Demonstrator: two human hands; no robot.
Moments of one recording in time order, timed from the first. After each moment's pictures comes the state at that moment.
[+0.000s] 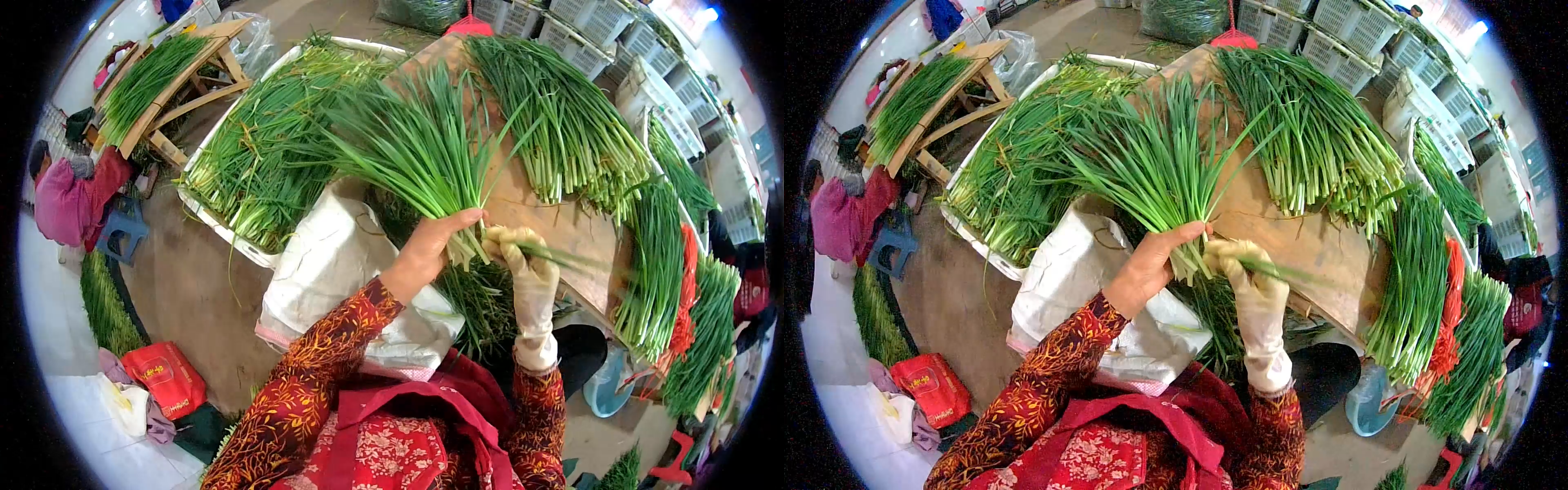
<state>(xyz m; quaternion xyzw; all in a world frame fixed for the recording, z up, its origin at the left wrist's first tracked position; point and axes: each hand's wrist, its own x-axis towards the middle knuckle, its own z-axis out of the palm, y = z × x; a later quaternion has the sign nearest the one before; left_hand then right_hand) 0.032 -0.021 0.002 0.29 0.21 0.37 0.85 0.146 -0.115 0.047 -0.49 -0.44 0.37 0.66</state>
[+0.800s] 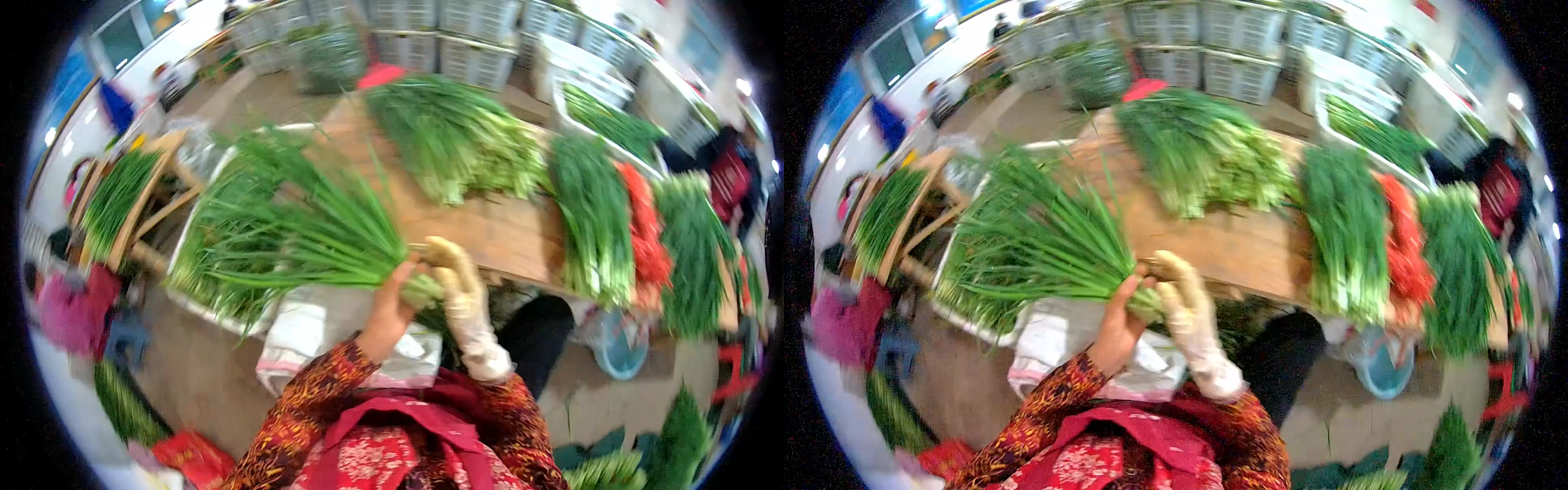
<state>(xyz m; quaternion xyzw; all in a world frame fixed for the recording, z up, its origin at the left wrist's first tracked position) 0.050 -0.104 0.033 0.24 0.21 0.35 0.88 0.148 -0.169 0.072 -0.46 -0.36 0.36 0.73</state>
